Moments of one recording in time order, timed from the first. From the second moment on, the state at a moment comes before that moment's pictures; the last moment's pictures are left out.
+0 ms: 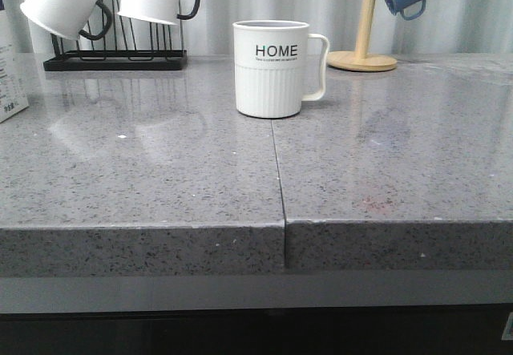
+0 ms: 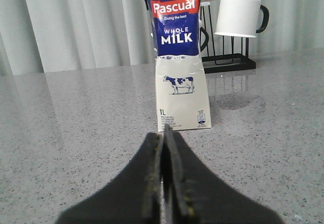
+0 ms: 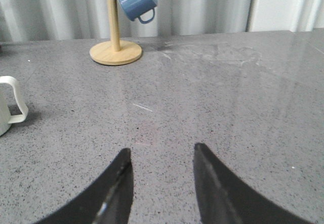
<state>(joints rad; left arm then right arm) -0.01 0.00 -0.01 0.08 0.04 -0.06 -0.02 0.38 -0.39 -0.14 0.24 0.19</state>
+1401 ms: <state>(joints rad) -0.01 0.00 -0.01 0.02 -0.02 -0.06 -0.03 0.35 -0.39 -0.15 0.27 0.19</state>
